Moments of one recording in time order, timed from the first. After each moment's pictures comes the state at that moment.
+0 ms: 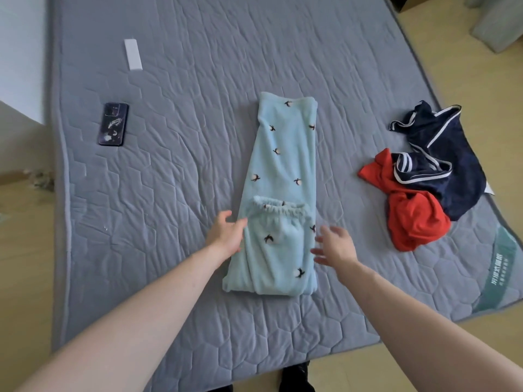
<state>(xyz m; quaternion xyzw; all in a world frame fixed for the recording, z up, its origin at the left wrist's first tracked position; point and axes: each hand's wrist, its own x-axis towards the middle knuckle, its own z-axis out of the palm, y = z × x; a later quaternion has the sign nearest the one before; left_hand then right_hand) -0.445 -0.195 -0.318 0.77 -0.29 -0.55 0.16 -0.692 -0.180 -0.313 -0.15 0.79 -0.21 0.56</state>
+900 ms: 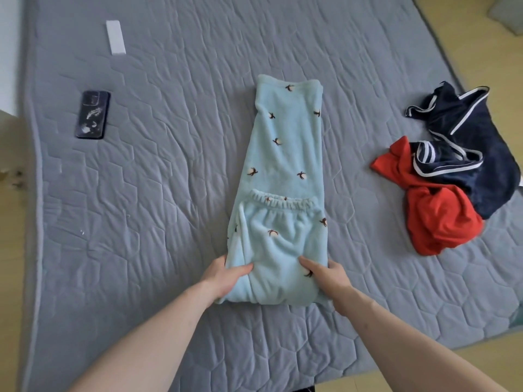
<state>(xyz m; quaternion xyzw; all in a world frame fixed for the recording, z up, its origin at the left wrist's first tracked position) -0.435 -0.138 -0.421 0.75 -0.31 -0.58 0.05 -0.696 -0.138 -0.421 -0.16 0.76 -0.14 0.61</state>
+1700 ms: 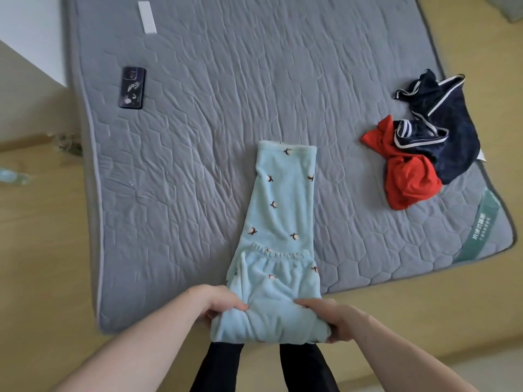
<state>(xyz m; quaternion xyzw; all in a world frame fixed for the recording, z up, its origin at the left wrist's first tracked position) -0.402 0.026 -0.280 0.62 -0.24 -0.68 -0.31 -0.687 0.044 -0.270 -0.09 0.68 0.20 0.70</state>
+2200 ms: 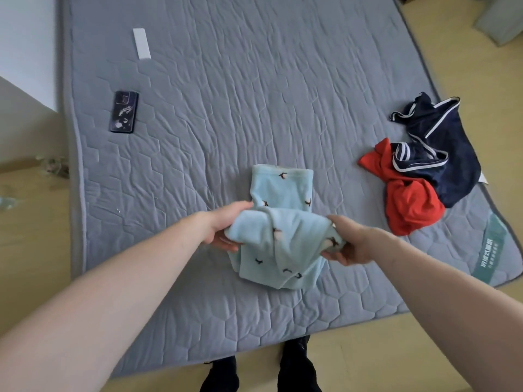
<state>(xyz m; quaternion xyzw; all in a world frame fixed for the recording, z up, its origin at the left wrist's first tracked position) -0.415 -0.192 -0.267 0.67 -0.22 -0.71 -0.05 -0.713 -0.180 -0.254 -0.11 0.70 0.08 0.70</state>
